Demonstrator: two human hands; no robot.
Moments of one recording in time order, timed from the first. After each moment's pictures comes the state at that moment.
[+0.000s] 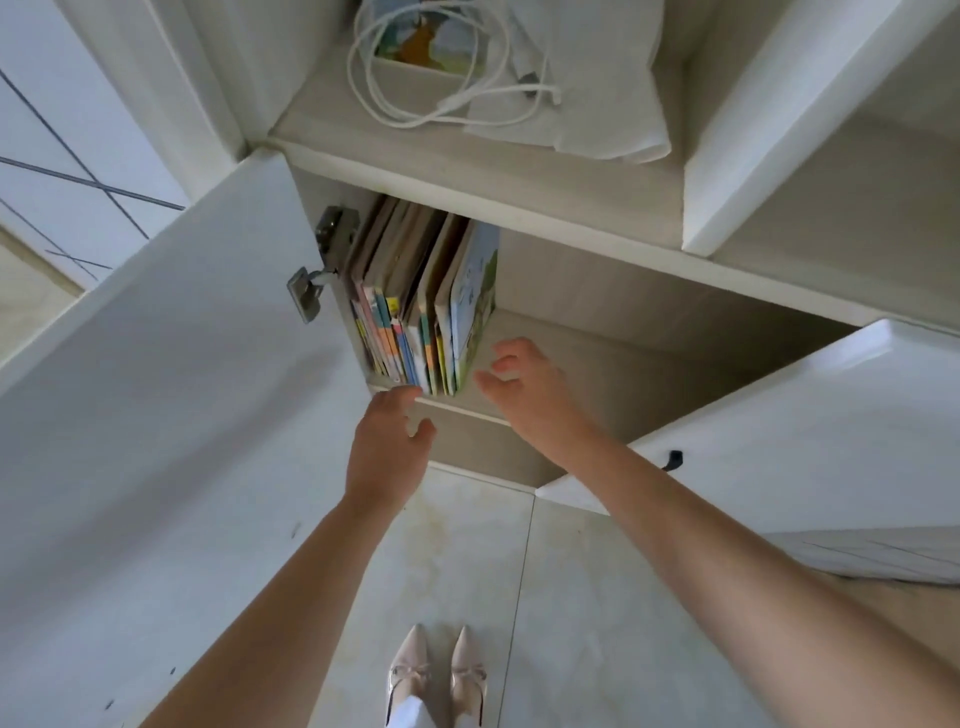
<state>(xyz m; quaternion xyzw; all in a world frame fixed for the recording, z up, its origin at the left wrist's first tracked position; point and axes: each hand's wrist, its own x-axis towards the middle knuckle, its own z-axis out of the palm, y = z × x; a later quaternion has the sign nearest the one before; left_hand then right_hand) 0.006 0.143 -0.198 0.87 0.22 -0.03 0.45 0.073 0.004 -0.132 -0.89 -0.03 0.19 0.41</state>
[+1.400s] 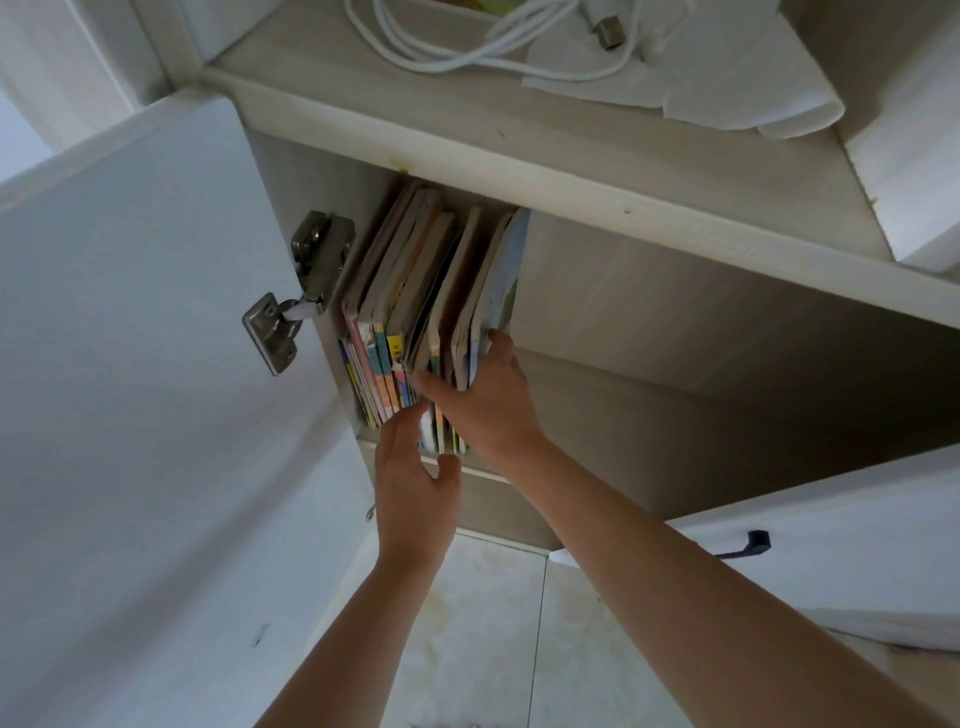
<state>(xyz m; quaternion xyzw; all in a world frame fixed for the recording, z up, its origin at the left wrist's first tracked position) 0.064 0.134 -0.286 0.80 0.21 0.14 0.54 0.143 0.079 -0.221 -0.90 0.00 0.11 0.42</state>
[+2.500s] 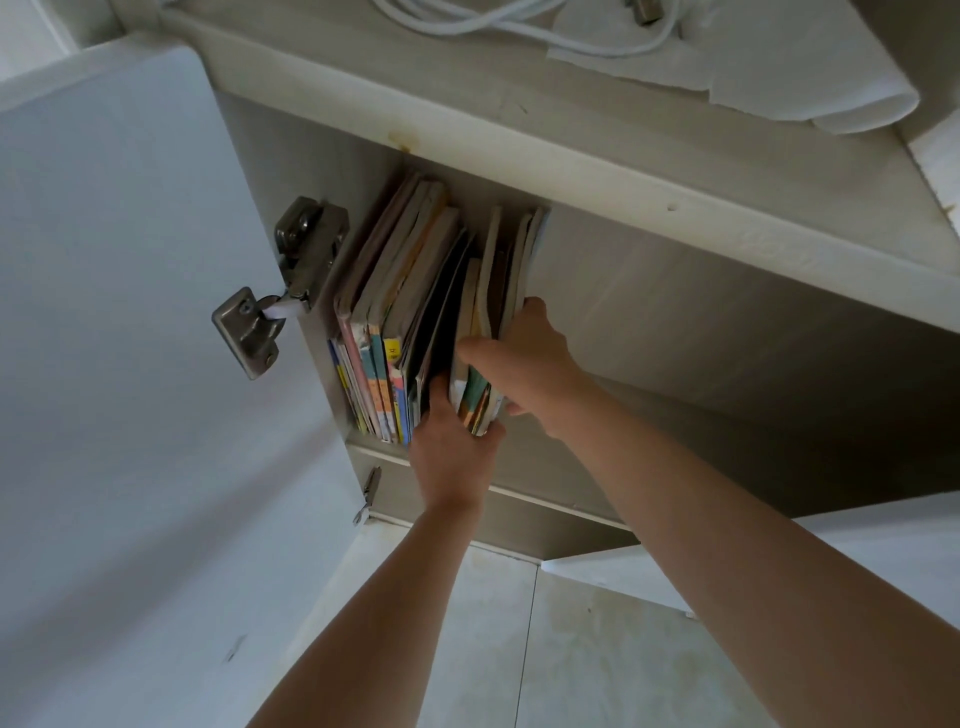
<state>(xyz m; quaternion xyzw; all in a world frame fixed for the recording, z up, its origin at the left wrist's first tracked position) 0.126 0.107 -0.301 0.84 0.26 0.12 0.46 0.181 0.063 -0.175 -0.88 0.06 0.22 0.42</state>
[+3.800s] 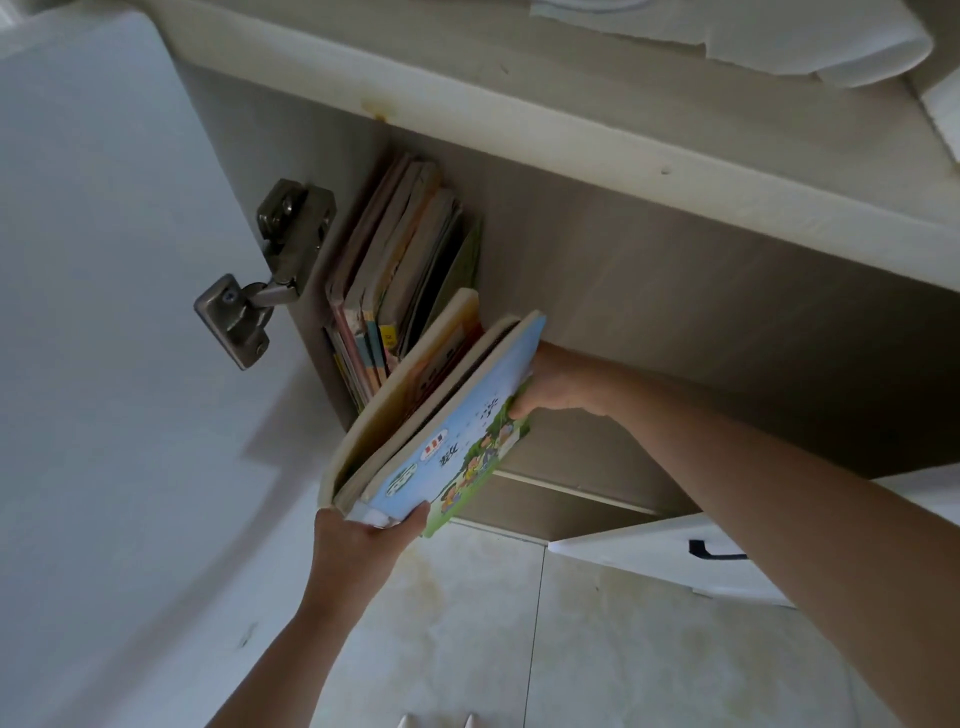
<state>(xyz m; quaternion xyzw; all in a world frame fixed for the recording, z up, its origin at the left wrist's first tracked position) 0.023 0.176 -0.333 0.70 0.25 0.05 0.67 0.219 0.008 -0.249 -0.89 -0.10 0.38 0.25</state>
